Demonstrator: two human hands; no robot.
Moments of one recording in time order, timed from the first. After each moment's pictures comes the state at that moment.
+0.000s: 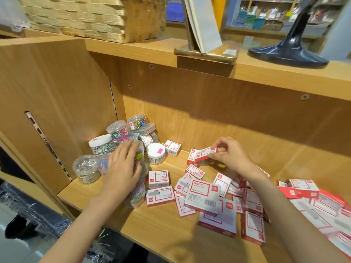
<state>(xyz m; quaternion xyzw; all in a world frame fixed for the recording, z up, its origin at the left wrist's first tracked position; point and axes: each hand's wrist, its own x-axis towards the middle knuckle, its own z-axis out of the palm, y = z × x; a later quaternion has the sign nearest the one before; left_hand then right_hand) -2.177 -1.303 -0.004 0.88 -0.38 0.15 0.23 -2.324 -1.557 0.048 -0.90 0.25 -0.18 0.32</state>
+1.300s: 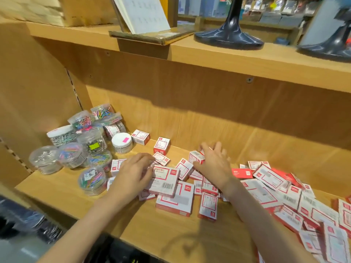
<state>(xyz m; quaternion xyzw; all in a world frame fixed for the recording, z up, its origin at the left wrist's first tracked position) -2.272 -1.373 -0.006 0.84 -0.47 0.01 0.28 -2.396 -1.570 0.011 -0.92 0.35 -0.09 0.13</state>
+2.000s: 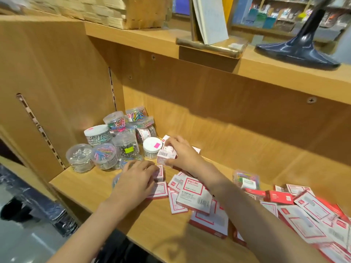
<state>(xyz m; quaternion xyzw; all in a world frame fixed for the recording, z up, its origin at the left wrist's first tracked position) -2.222 -1.320 -0.014 0.86 -0.47 0.11 0.14 -2.254 -1.500 0.021 -0.96 0.09 -0.02 0.25</state>
